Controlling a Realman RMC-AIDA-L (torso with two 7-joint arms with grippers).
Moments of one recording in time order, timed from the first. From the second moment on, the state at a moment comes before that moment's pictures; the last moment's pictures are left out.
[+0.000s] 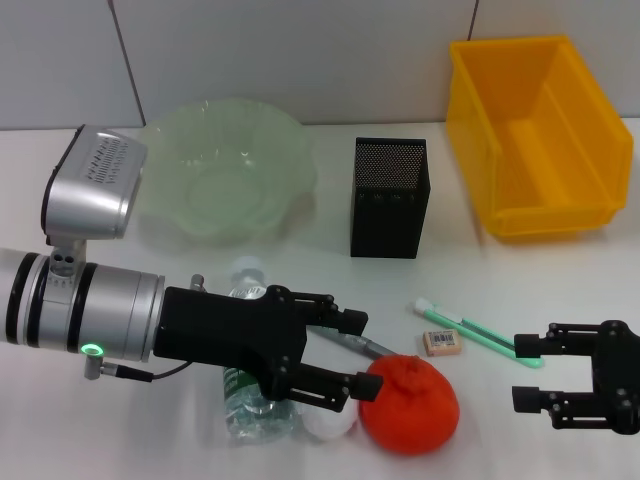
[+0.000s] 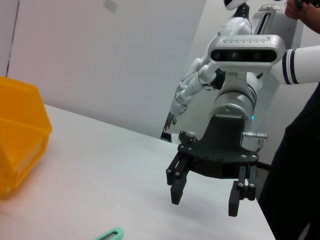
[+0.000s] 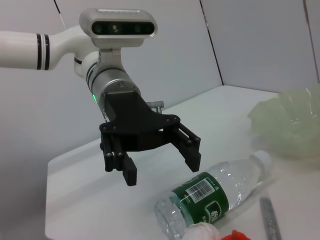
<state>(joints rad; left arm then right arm) -0.64 -2.02 1.19 0.56 1.72 1.60 -1.44 0.39 1.96 2.37 0.64 1.19 -1.77 1.32</state>
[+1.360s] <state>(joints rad) -0.85 -2.08 1.42 0.57 1.89 1.30 -1.63 0.38 1.95 2.39 0.64 1.19 -1.78 1.33</state>
